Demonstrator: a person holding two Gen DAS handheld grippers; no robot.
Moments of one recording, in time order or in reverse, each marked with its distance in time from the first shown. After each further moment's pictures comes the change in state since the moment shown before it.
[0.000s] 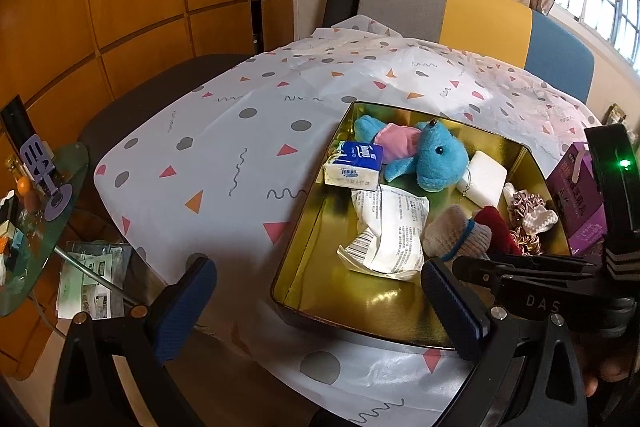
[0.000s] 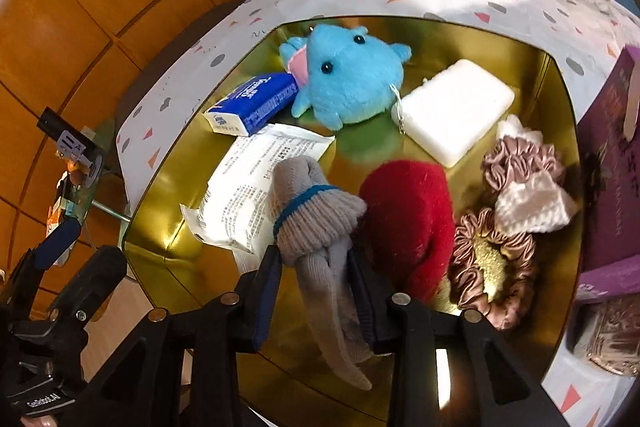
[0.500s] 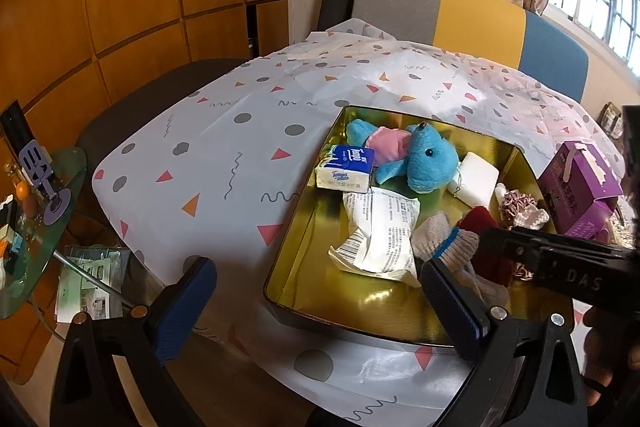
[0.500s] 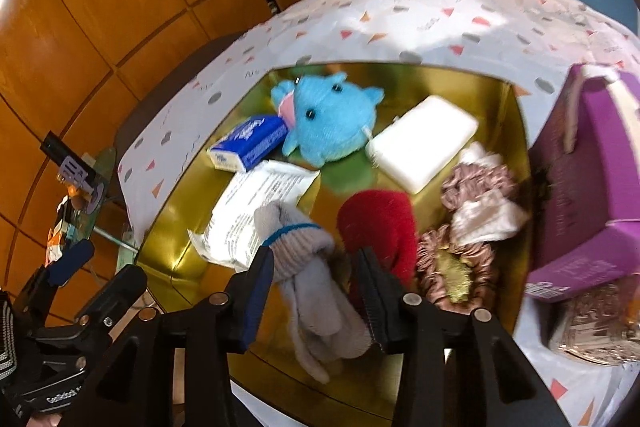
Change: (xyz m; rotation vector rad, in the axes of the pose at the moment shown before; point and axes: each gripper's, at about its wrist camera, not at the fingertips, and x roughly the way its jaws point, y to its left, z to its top) left arm -0.008 -0.005 0.001 0.013 -0.016 -0.015; right arm -0.040 -0.005 -0.003 0.022 -0.137 -0.040
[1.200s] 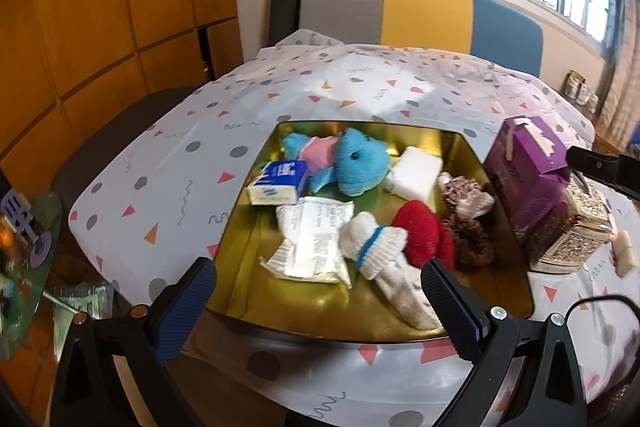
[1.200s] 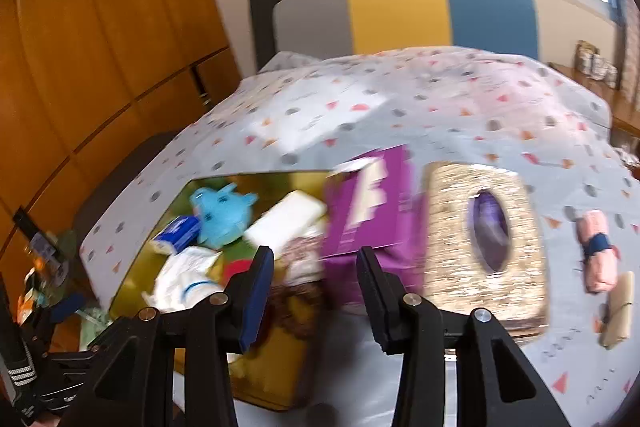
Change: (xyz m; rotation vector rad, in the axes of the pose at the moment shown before) left arm -0.021 -0.052 0.001 0.146 -0.040 -0.093; right arm -0.124 -0.070 -0.013 0.129 -0.312 -0.230
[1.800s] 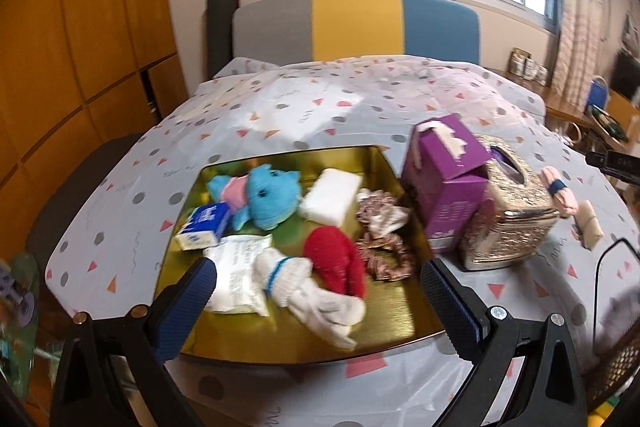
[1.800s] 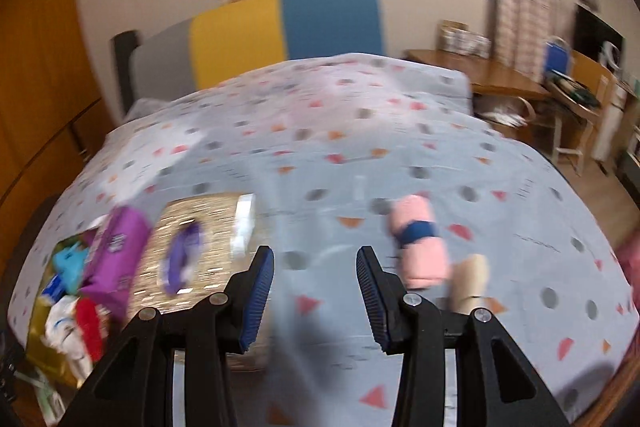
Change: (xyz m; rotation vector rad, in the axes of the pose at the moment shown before) left arm -0.024 -0.071 0.016 0.172 -0.058 -0.131; right arm -0.069 -0.191 -0.005 0.236 -0.069 -0.382
